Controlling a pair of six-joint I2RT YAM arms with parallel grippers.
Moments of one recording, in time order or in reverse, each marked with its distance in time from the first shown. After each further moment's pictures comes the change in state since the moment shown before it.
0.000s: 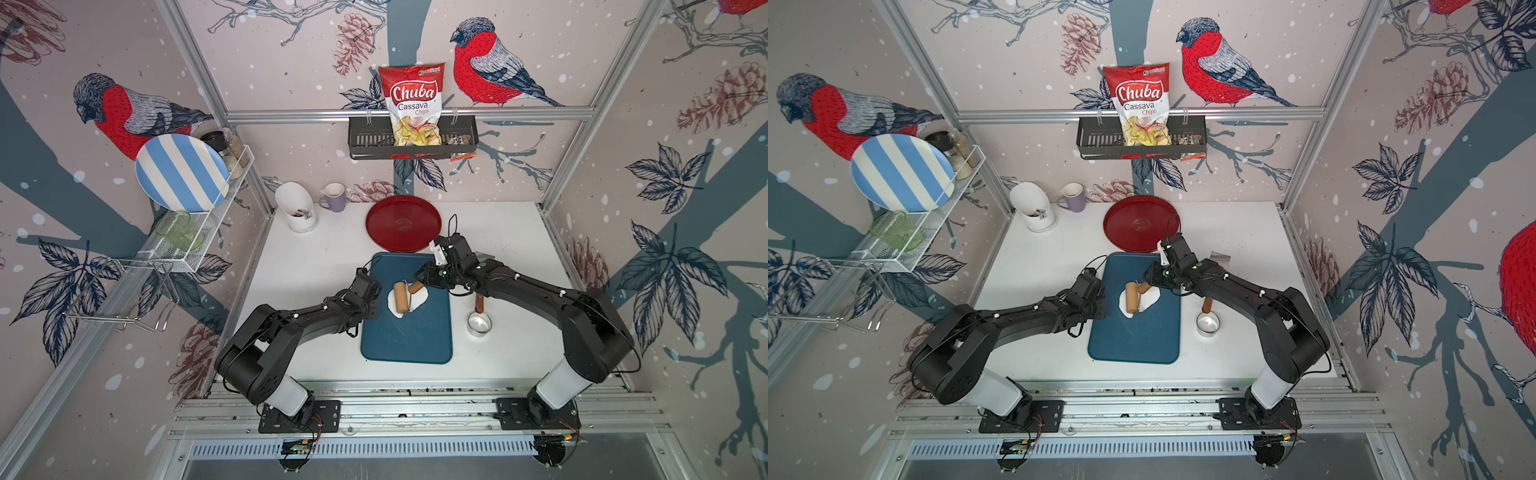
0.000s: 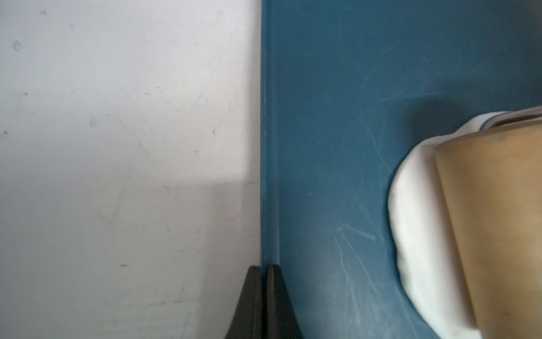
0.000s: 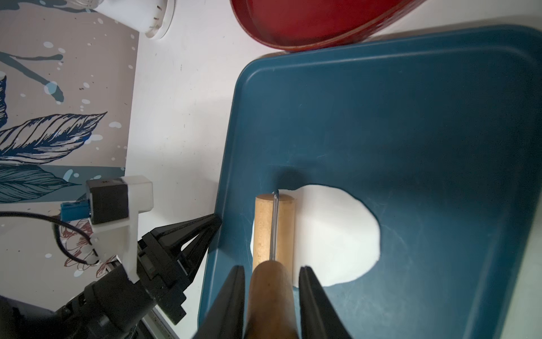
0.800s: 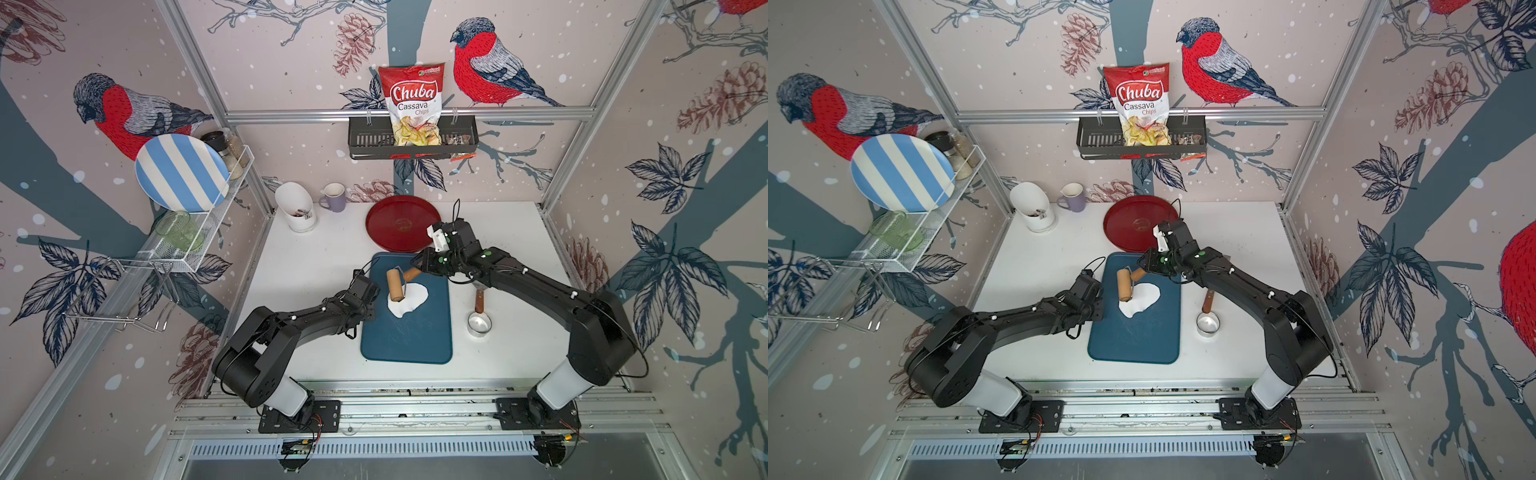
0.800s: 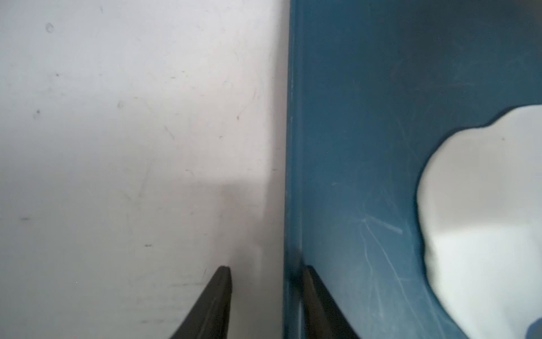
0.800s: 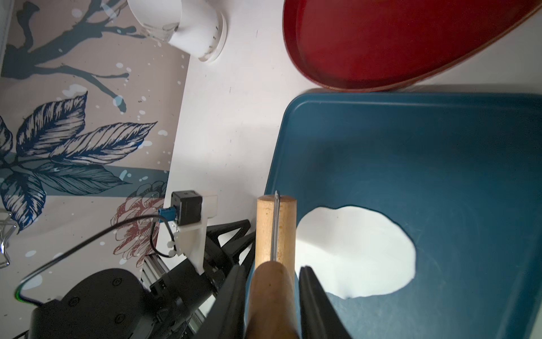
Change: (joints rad) left arm 0.000 -0.037 -0.014 -0.055 -0.026 -0.016; right arm -0.064 -0.061 0.103 -0.056 -0.059 0.000
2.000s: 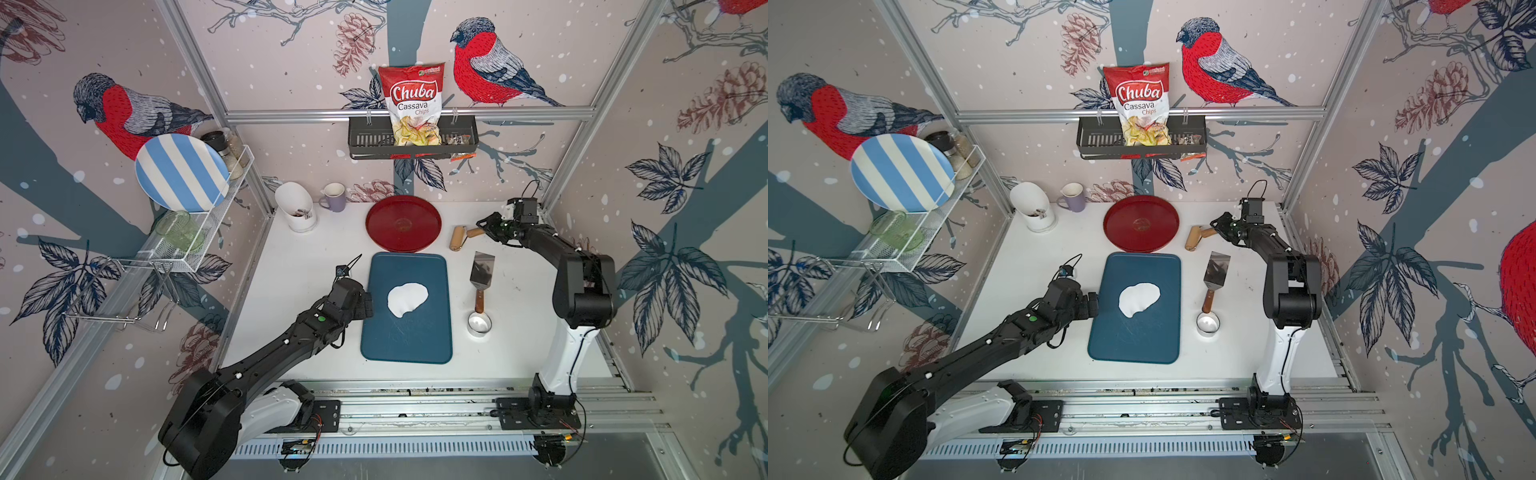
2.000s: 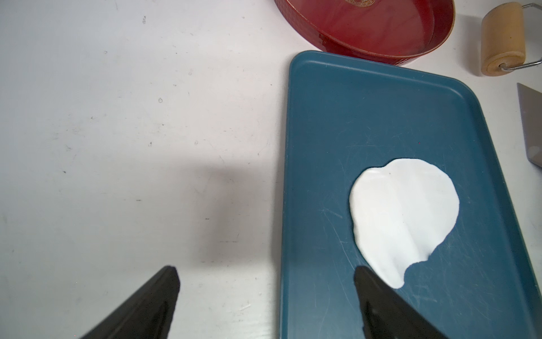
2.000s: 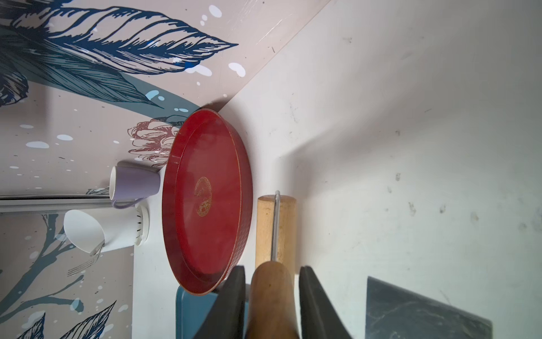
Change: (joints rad) left arm 0.000 -0.380 -0.067 -0.093 -0.047 -0.032; right arm -0.596 0.415 0.260 0.134 -0.147 -0.026
